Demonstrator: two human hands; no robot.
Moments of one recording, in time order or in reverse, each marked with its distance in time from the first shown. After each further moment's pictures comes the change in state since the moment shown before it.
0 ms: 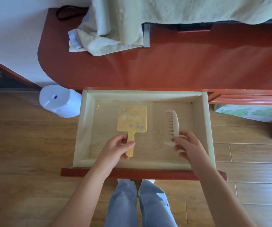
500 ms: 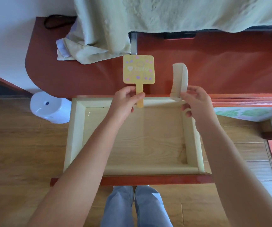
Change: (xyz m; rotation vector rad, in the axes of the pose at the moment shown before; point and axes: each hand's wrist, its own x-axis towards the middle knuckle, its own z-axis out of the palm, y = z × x) left_hand 0.076 0.121 0.047 0.123 0.092 0.310; right_hand 0.038 -0.120 -0.016 -0.084 0.197 -0.350
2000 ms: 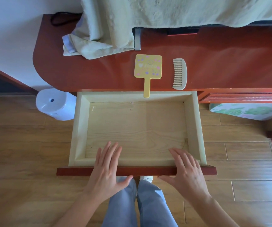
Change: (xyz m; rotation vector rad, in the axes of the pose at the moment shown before) left_hand -0.160 -0.161 -0.044 1.223 -0.019 0.539; right_hand -0.144 0.144 -0.013 -1.108 -0.150 -0.542
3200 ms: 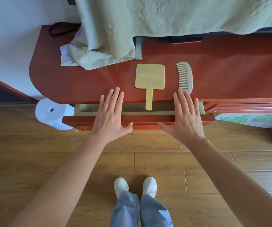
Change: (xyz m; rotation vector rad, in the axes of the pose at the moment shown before) left_hand 0.183 -0.058 -0.030 0.202 0.055 -0.043; right_hand 0.181 0.017 -0.015 -0.244 0.254 -0.066
